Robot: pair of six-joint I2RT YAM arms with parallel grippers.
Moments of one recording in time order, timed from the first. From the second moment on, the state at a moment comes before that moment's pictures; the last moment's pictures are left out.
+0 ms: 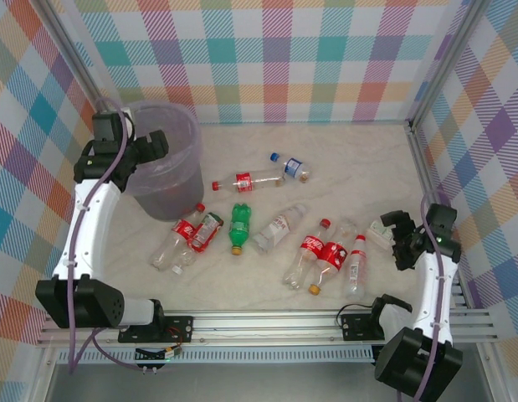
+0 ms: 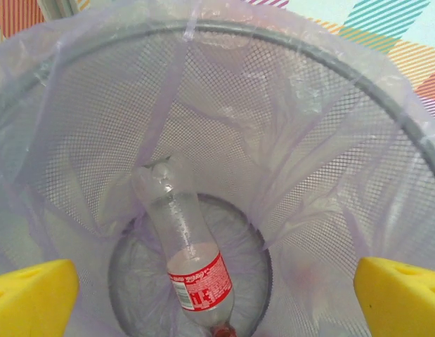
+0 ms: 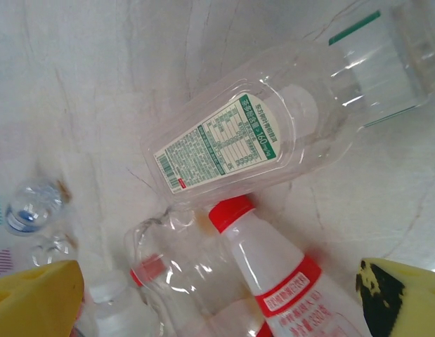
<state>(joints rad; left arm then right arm) 0.02 1.33 1.48 -0.75 -0.06 -0.21 -0.43 0.85 0.63 -0.82 -0.36 0.90</state>
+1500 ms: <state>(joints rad) -0.65 1.47 1.43 -0.62 0.06 -0.48 -0.46 1.42 0.76 -0.35 -0.36 0.88</state>
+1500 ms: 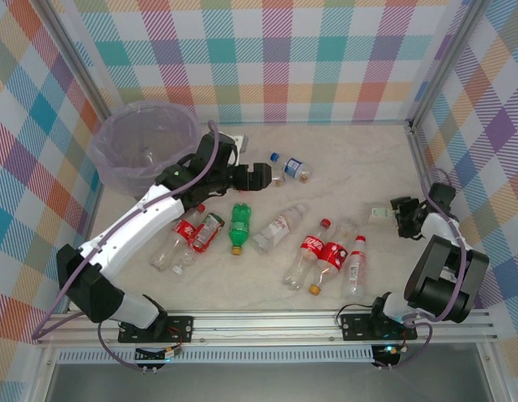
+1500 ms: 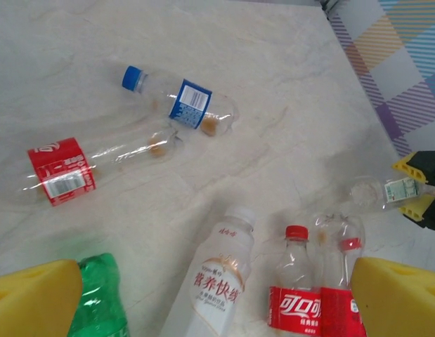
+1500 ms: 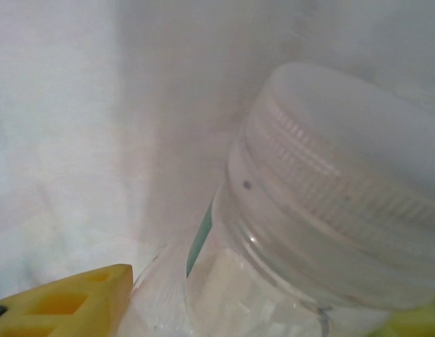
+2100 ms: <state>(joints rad) -0.70 1.75 1.76 -0.66 0.56 -0.42 -0.13 0.85 0.77 -0.27 -0.66 0.63</state>
